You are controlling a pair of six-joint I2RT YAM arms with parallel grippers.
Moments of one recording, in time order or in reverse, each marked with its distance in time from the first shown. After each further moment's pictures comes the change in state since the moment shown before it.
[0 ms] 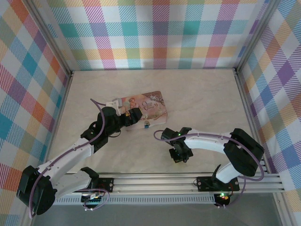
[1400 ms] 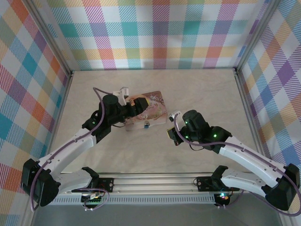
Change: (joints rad) left arm -0.027 0.113 0.249 -0.041 0.219 -0.116; right arm -0.131 -0.540 0.044 0.342 -0.103 -0.512
